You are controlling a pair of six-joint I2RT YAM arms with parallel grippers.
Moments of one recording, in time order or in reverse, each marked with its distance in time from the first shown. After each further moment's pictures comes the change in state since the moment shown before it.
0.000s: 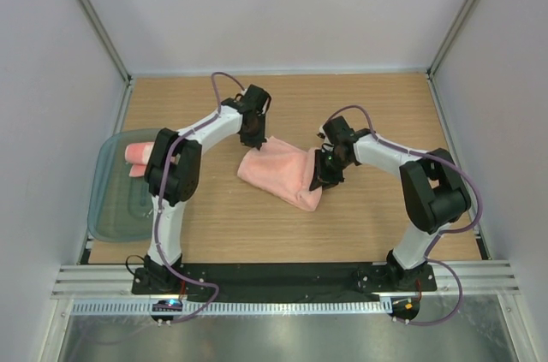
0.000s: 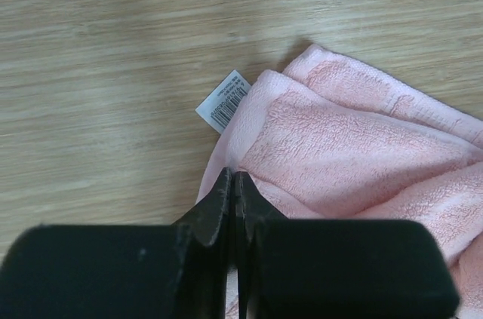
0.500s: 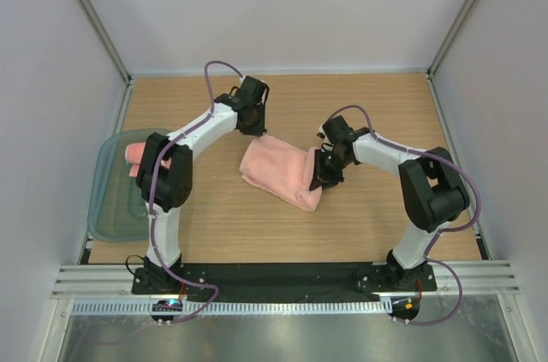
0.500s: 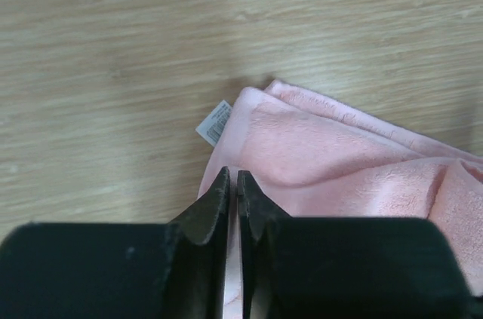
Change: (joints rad) left arm -0.002 -0.093 0.000 0.045 -0.039 0.029; right arm 0.000 0.011 0.011 -0.011 -0.001 0.000
